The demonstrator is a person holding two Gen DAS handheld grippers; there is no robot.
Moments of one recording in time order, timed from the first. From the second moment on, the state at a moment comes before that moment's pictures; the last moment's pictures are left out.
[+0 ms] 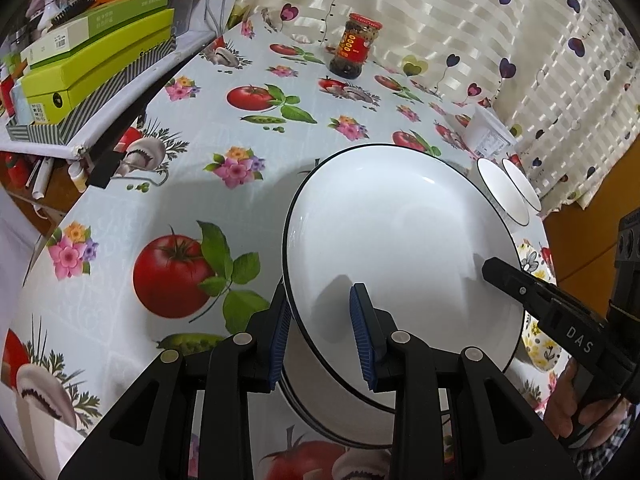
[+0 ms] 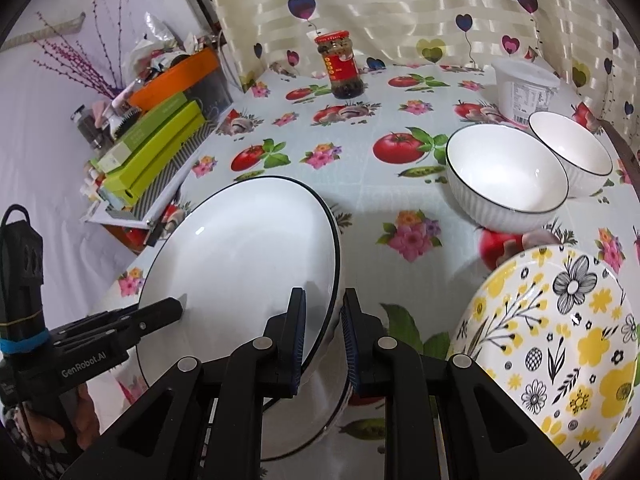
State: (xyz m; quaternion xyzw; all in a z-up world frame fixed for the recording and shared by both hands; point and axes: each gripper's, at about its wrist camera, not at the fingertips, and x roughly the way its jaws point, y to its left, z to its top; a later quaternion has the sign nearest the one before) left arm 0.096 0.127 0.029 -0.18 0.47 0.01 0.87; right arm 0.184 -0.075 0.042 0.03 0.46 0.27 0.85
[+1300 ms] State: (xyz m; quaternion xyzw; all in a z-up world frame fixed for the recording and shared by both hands) left arm 0.074 0.121 0.014 -0.16 0.48 0.04 0.86; right arm 0.141 -0.071 0.023 -0.01 0.43 0.26 0.86
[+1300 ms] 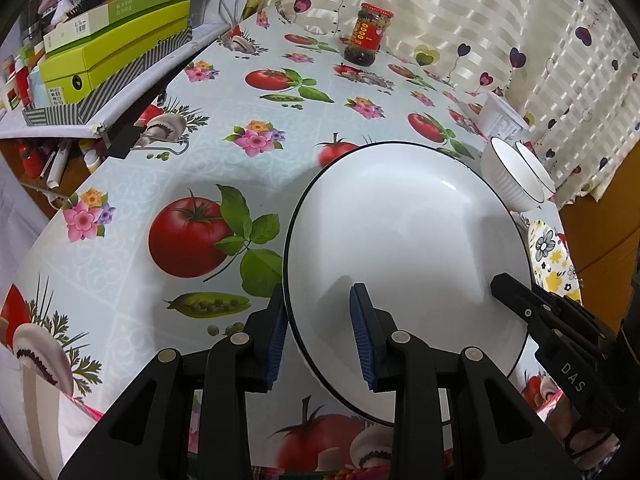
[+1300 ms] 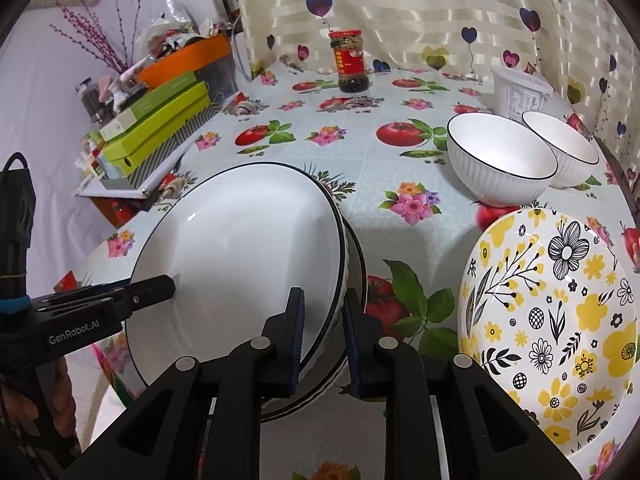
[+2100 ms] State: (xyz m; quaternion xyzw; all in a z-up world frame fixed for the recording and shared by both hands) left arm 0.074 0.120 0.014 -0.16 0.47 0.04 0.87; right arm 0.131 -0.069 0.024 -0.01 0.41 0.27 0.87
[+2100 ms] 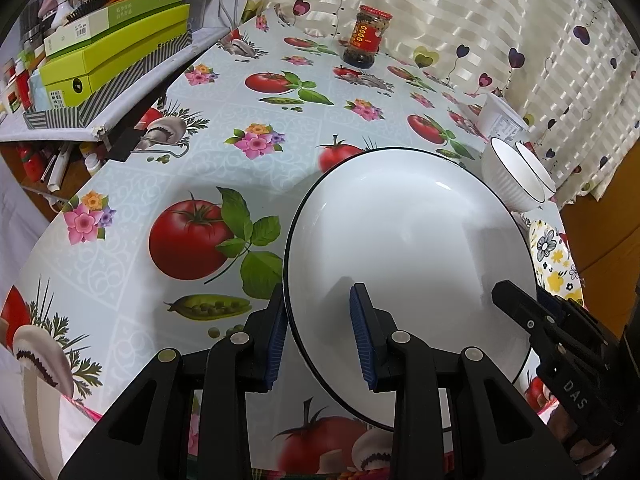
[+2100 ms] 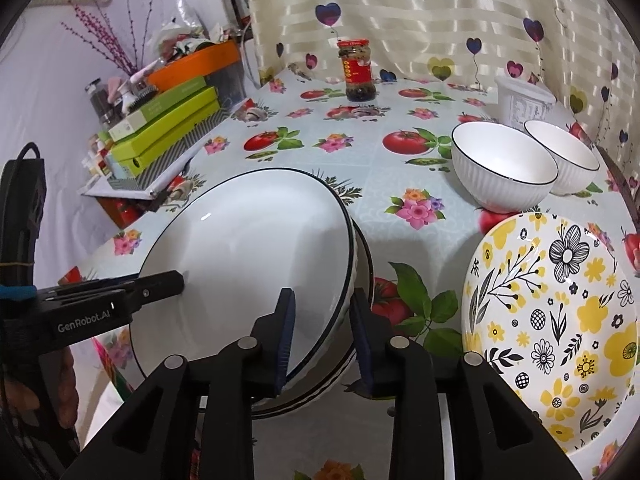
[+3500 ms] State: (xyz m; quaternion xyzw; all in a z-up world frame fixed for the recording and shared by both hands) left arm 0.062 0.147 0.010 -0.19 0.42 0.06 0.89; right arm 0.111 -0.081 0.022 -0.01 0.39 0.26 0.89
